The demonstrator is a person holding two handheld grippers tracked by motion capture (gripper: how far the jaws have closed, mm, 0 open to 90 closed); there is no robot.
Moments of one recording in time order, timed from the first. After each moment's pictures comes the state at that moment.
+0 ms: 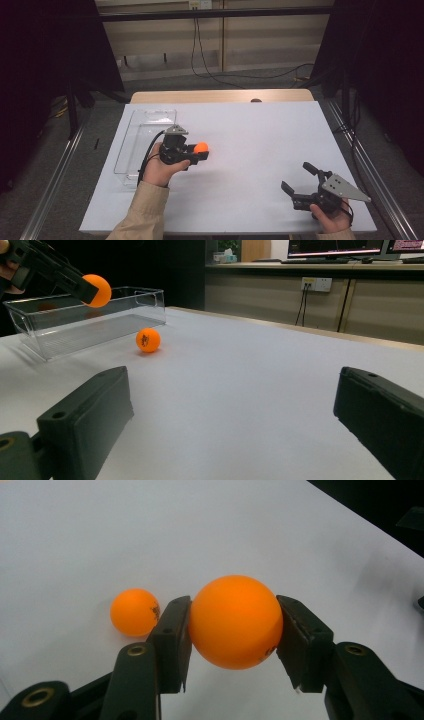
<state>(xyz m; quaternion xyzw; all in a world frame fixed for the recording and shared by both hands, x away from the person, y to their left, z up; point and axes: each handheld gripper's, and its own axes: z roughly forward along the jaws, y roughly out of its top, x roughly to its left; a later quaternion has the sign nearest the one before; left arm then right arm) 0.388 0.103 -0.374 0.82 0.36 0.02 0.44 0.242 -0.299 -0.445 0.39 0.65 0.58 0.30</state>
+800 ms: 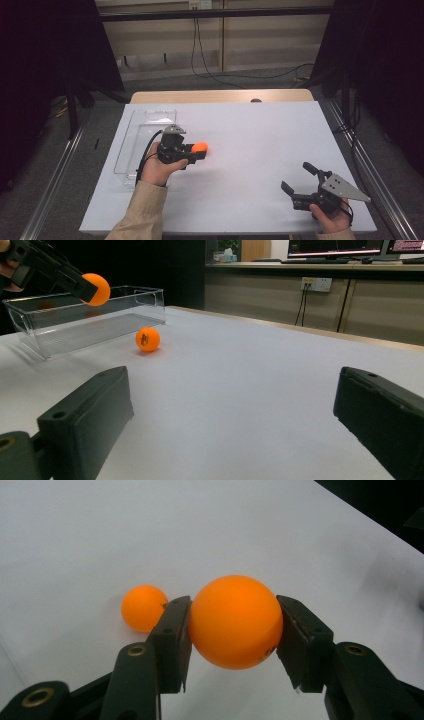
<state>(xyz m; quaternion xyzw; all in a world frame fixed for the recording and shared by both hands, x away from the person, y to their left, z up) 0.390 0.109 -0.374 0.82 0.36 0.02 0.43 0.242 -0.299 -0.445 0.39 0.66 0.57 0.30</state>
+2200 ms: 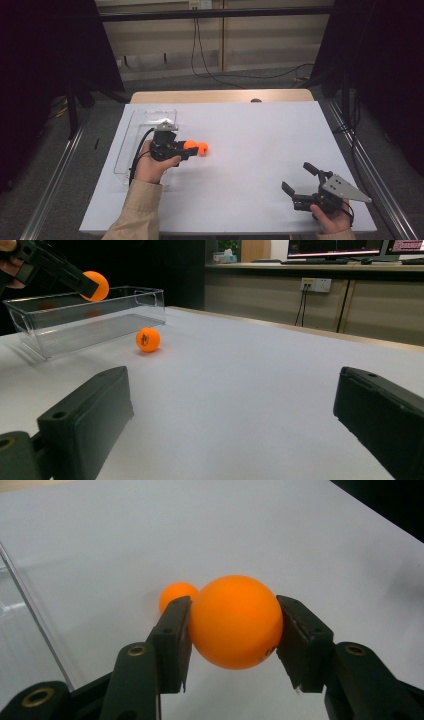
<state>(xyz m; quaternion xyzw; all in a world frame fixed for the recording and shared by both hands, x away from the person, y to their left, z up) 0.397 0.126 -0.371 0.82 0.39 0.04 0.43 0.241 -0.300 -0.445 0.39 0.66 0.58 0.30</state>
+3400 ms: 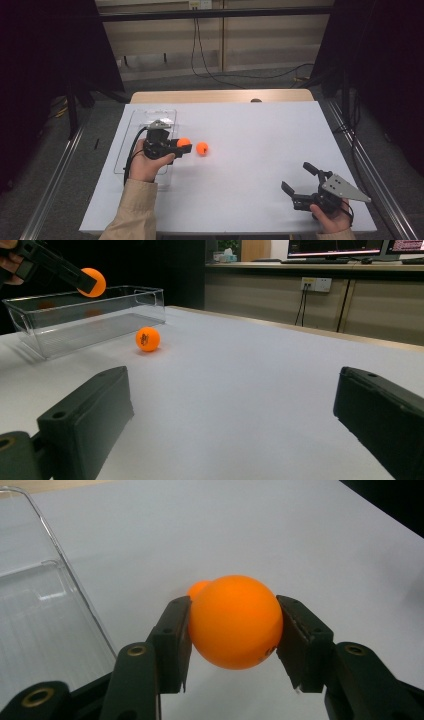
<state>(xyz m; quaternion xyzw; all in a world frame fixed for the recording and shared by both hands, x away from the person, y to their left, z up) 0.401 0.141 -0.368 0.81 0.40 0.06 0.42 0.242 -0.300 -0.445 0.39 0.66 0.58 0.30</state>
